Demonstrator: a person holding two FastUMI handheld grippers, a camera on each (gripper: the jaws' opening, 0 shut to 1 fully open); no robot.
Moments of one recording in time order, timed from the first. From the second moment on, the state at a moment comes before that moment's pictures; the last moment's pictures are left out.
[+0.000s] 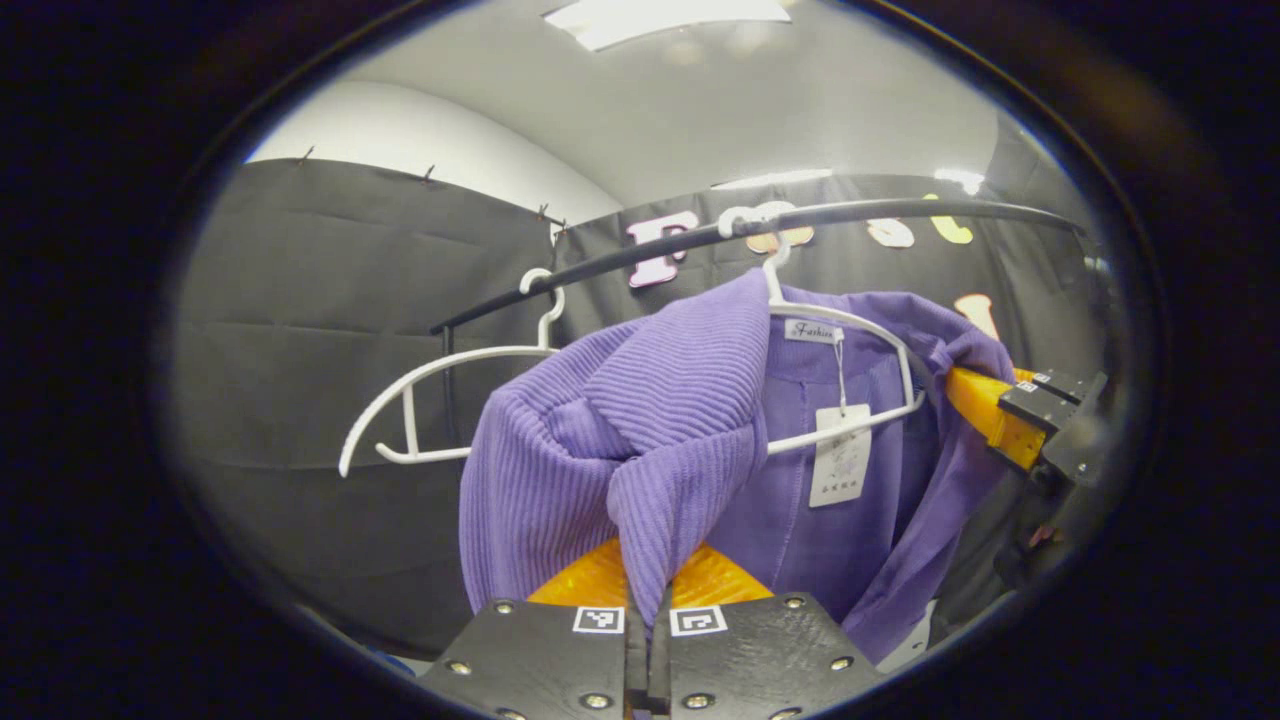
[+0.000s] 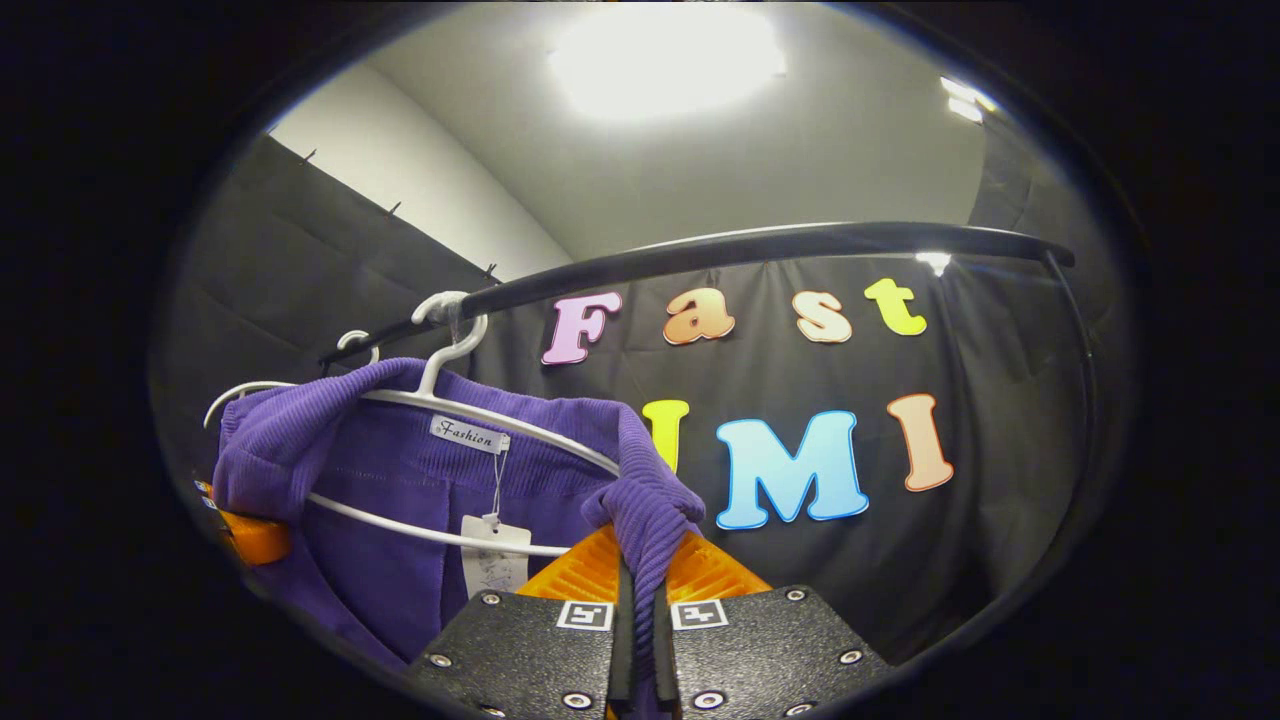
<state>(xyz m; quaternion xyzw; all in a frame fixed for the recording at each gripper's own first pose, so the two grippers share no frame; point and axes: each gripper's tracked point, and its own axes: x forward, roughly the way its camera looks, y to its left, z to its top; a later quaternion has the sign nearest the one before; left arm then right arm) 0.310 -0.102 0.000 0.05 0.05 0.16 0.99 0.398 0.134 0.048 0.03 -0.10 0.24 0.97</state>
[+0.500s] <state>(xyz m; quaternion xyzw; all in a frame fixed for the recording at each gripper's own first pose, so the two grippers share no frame) 0.265 -0.099 0.057 0.04 0.03 0.16 0.99 0.410 0.105 0.064 0.03 -0.12 0.21 0.97</state>
